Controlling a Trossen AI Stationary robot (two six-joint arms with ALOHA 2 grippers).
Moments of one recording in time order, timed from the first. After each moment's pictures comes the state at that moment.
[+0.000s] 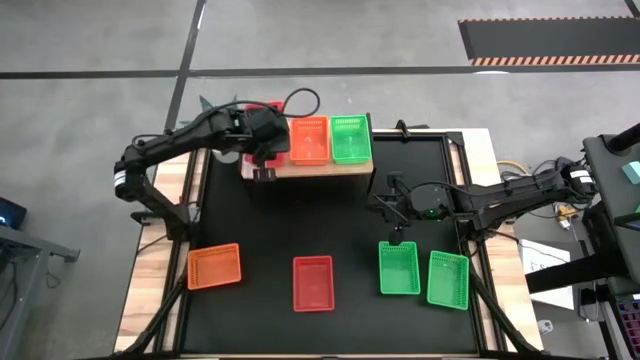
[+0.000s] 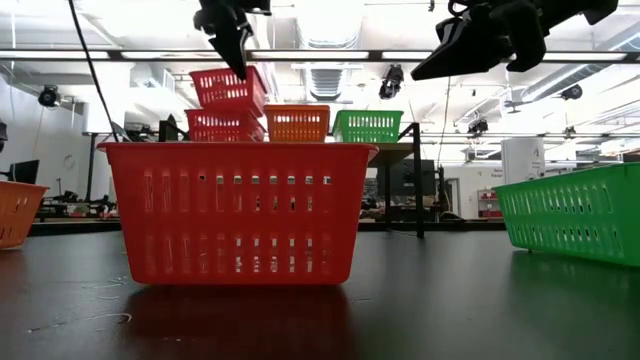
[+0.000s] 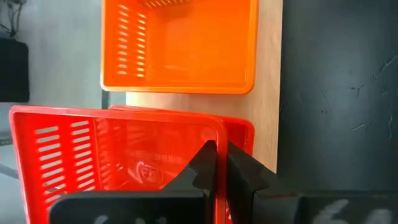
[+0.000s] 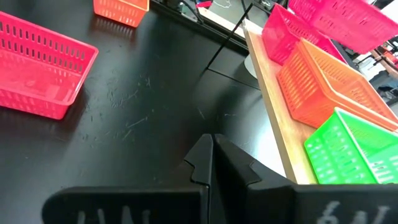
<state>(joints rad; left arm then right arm) 0.32 1.52 1.73 -1.28 -0.31 0.38 0.11 1.07 0.67 -0.05 0.25 -0.40</state>
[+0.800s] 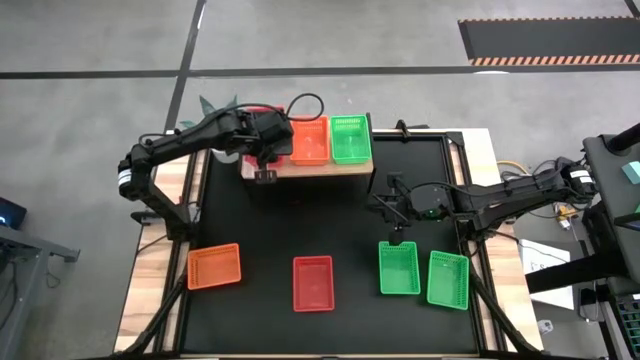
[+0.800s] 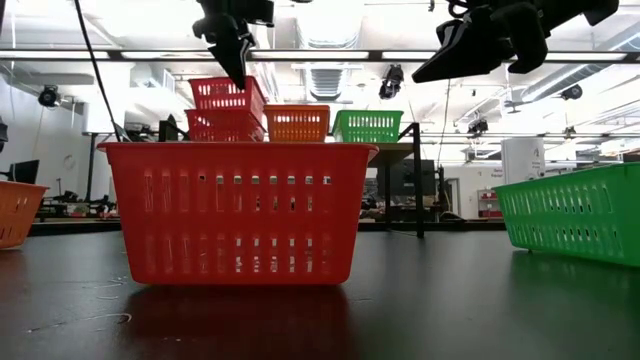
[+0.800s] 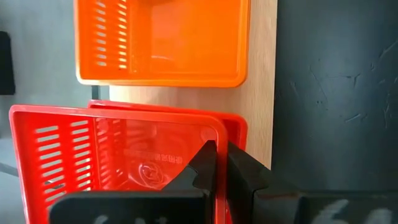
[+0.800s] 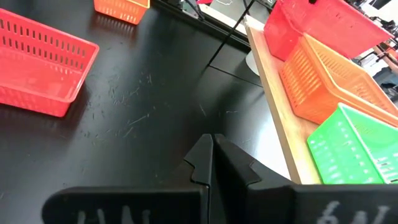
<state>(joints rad) 0.33 1.55 1.71 -1.30 -0.29 0.37 0.11 1.07 0.67 -0.06 0.25 -0.39</state>
